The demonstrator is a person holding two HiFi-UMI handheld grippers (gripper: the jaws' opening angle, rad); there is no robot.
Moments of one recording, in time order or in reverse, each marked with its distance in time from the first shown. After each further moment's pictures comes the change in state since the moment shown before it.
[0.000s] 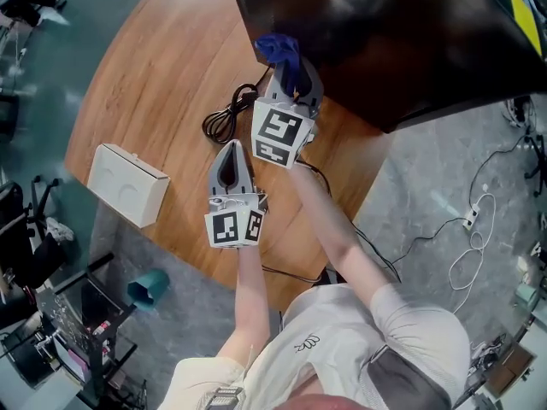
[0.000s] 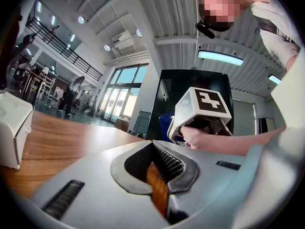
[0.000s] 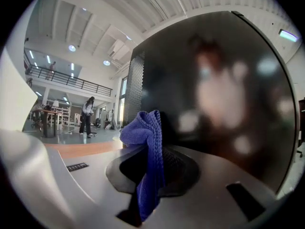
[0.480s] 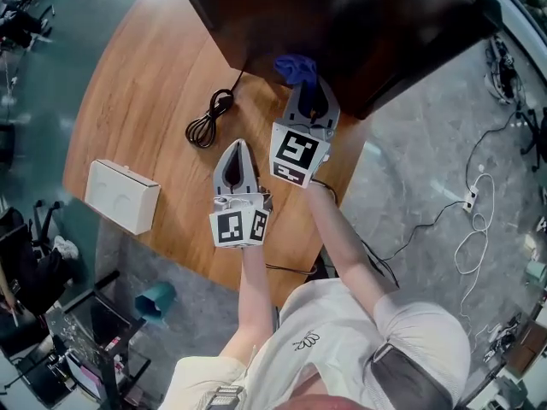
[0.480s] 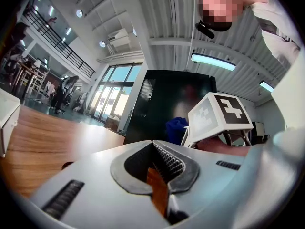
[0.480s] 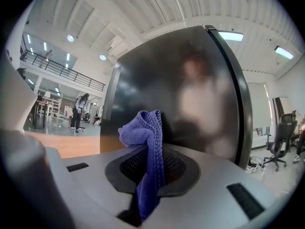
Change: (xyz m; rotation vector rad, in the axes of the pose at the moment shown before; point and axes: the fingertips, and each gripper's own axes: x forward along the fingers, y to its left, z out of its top) left arm -0.001 -0.068 0.002 -0.012 0.000 -0.111; right arm -0.066 -0.094 0.002 -0.059 -0.002 -0.127
